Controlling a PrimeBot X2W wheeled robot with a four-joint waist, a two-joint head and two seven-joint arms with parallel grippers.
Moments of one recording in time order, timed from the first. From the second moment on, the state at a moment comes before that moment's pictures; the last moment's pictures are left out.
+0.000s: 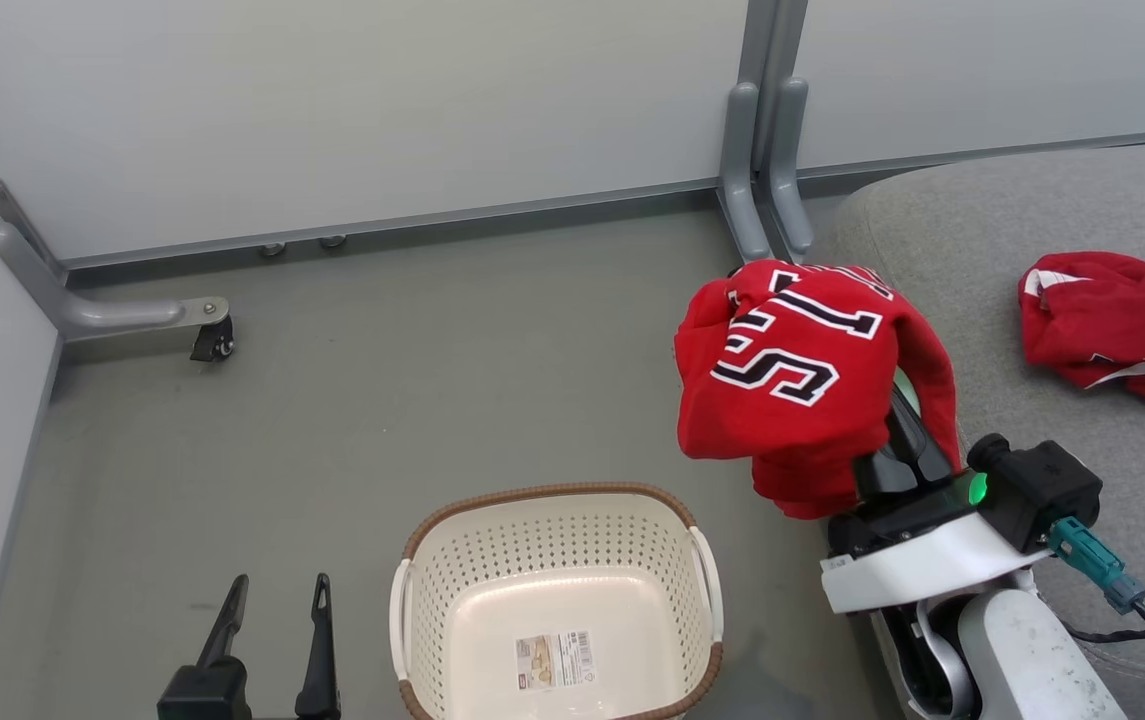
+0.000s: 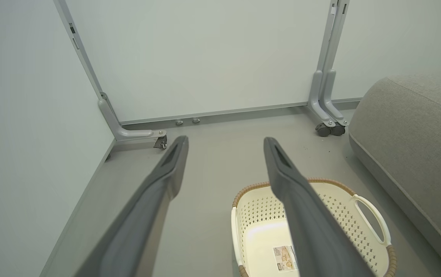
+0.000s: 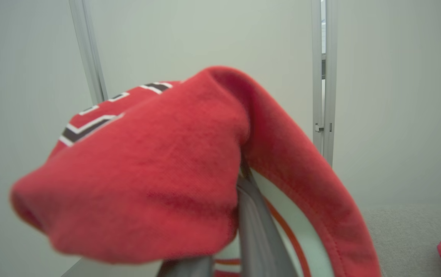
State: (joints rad) left arm 0.11 0.05 -0.04 0.23 -0.06 -0.05 -0.26; right arm -0.13 -0.08 0.20 0.01 0.22 0.13 -0.26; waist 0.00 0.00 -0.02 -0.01
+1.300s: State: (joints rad) left arm 0.04 0.05 -0.08 0.22 -0.06 -0.05 -0.26; right arm -0.09 -0.09 0.02 -0.03 0.21 0.13 -0.26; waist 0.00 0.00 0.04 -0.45
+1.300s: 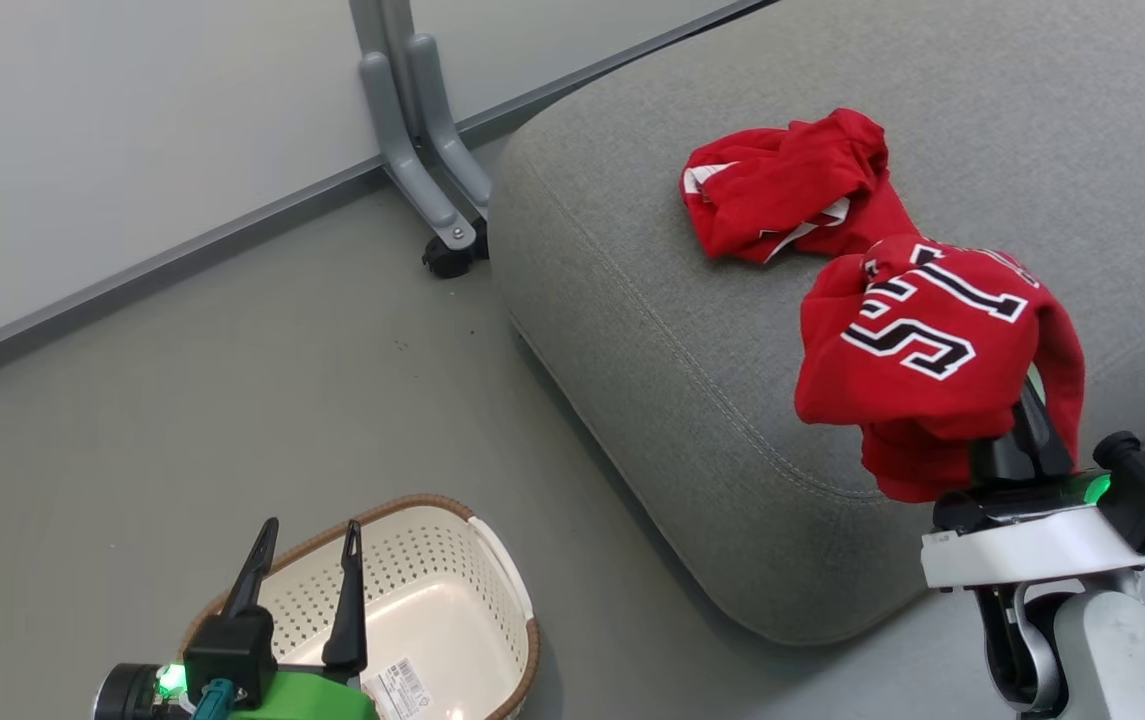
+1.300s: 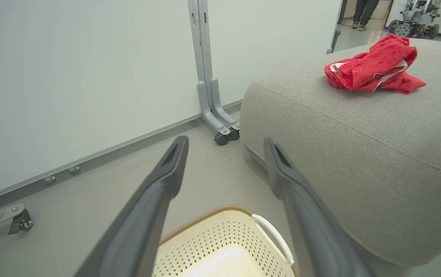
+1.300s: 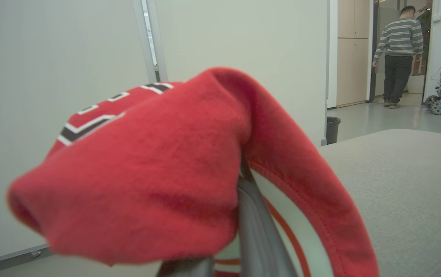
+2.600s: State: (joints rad) left arm -0.20 0.18 -0.23 0.07 0.07 -0.08 -0.26; right arm -0.65 -0.25 -0.12 0.01 0.20 0.13 -0.26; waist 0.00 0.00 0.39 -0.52
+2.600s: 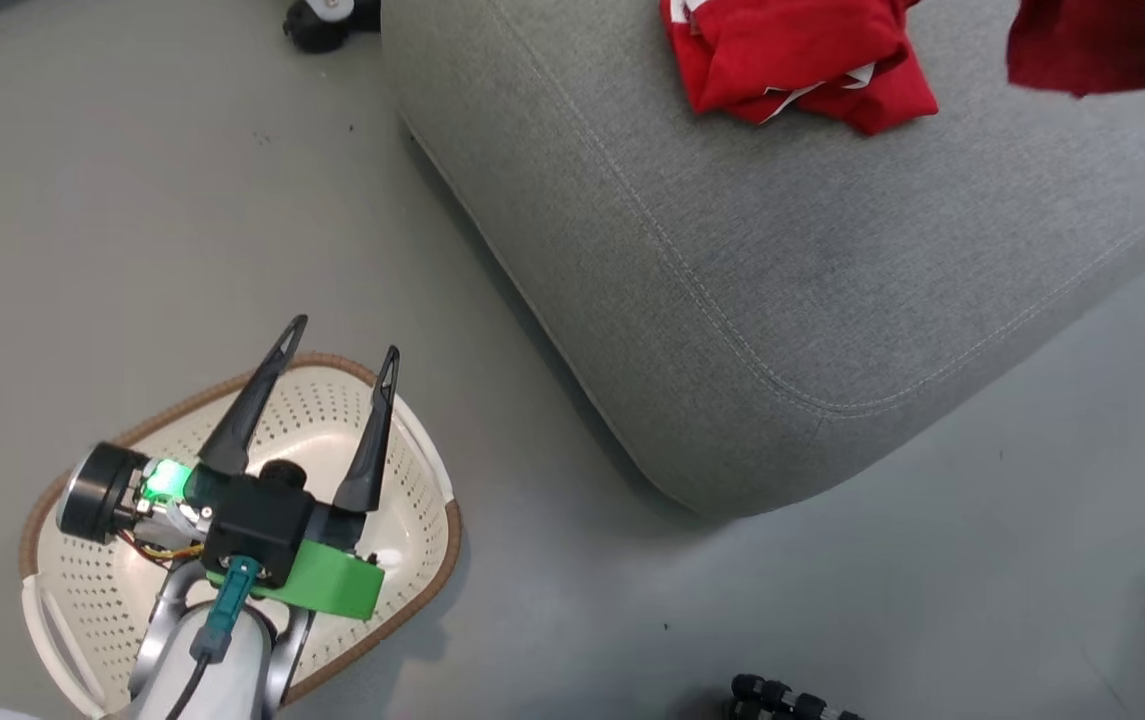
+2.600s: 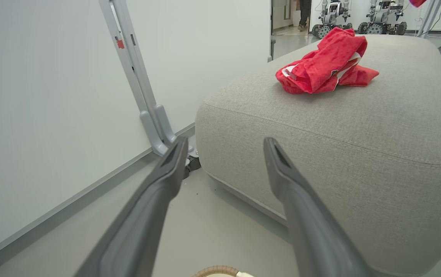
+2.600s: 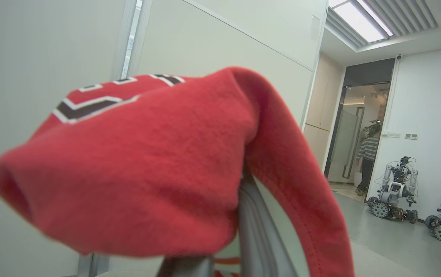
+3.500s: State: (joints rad) left arm -0.37 0.28 -0.39 0.02 0.06 -0.02 -0.26; right arm -1.04 -0.37 -0.17 0.66 0.06 0.13 -0.26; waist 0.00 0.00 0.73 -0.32
